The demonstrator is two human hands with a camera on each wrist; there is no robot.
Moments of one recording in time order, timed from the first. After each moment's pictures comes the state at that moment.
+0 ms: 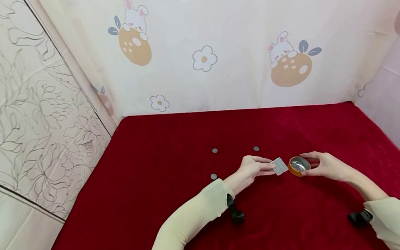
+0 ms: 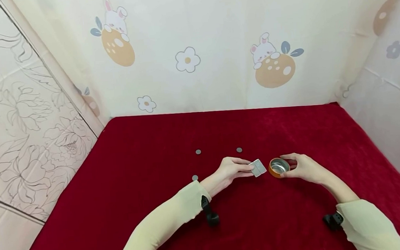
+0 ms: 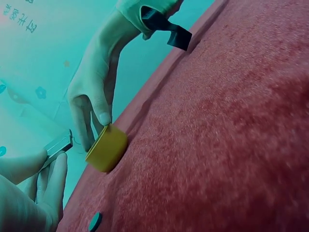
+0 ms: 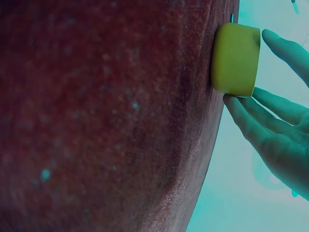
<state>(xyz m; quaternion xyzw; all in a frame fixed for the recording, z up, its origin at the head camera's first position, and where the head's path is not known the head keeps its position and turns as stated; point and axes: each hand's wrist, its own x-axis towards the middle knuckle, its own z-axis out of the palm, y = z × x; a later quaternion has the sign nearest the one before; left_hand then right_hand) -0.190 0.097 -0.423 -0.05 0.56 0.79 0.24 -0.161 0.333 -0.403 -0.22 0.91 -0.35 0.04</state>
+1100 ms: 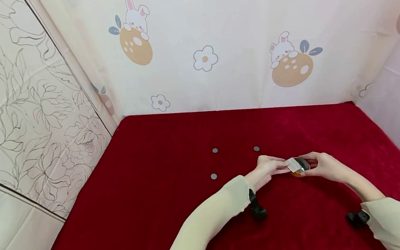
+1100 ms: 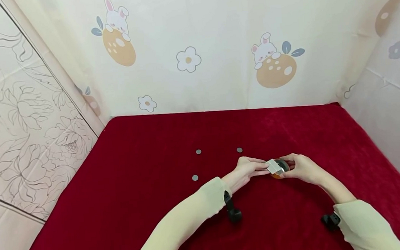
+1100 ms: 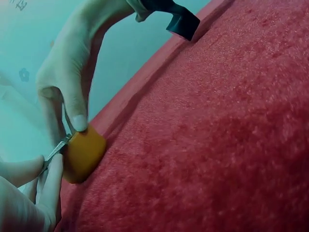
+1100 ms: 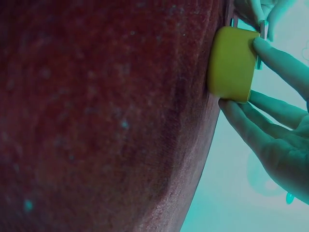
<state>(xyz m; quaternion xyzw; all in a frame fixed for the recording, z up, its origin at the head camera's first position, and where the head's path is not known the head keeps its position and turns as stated) -0.200 0.157 -0.435 -0.13 0.55 0.79 0.22 -0.167 0.329 -0.403 -0.20 0.93 -0.31 0.05</state>
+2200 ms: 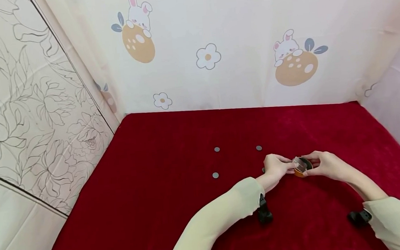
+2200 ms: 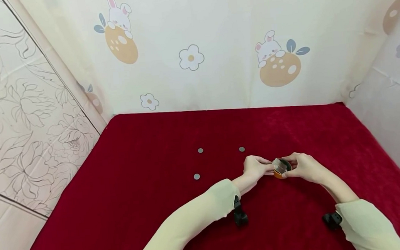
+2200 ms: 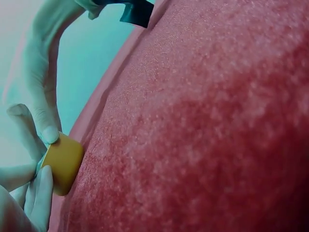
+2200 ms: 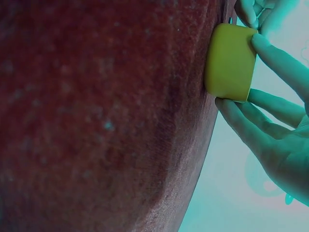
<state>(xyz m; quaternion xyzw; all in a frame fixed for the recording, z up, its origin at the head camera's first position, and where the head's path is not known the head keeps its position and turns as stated) -0.189 0.172 -0.435 -0.08 0.70 0.70 0.12 -0.170 0.326 -0.400 -0.22 0.92 -0.31 0.04</state>
